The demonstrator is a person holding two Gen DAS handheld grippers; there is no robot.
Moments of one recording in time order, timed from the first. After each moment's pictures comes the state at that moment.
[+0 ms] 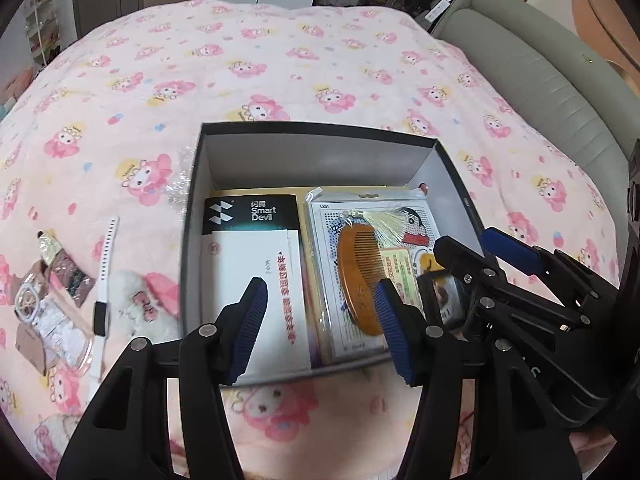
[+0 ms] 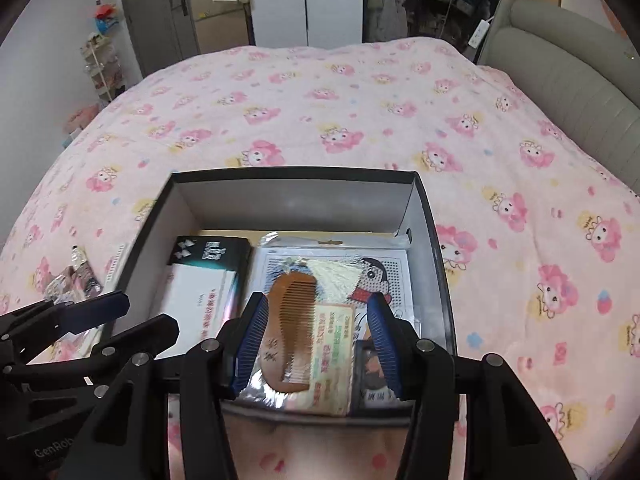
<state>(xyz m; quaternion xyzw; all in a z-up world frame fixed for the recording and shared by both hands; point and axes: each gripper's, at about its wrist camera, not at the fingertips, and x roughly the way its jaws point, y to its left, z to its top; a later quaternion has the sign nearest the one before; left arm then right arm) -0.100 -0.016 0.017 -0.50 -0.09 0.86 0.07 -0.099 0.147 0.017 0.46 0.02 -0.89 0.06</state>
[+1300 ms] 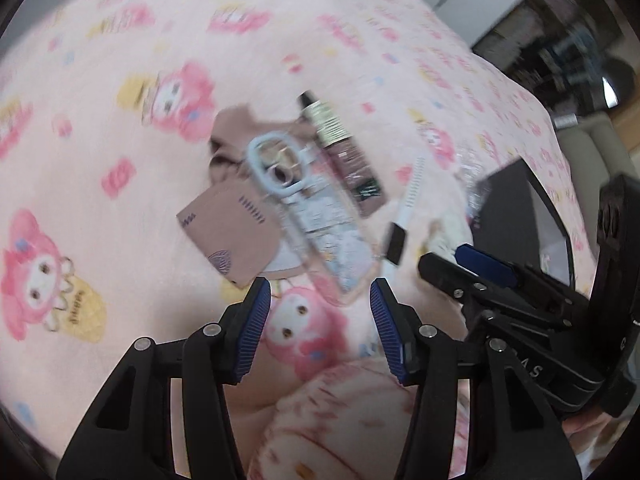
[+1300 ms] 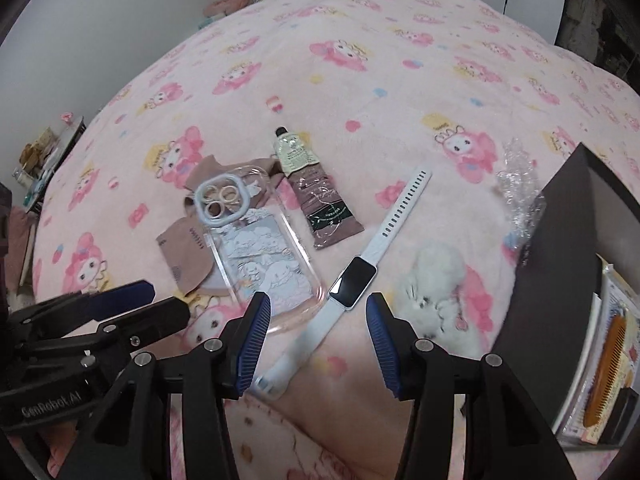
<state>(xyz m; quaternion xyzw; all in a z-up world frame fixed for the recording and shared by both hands) 0.025 -0.335 -0.081 -0.51 -0.32 0.79 -0.09 -0.071 -0.176 -0.072 0.54 0.11 -0.78 0.29</state>
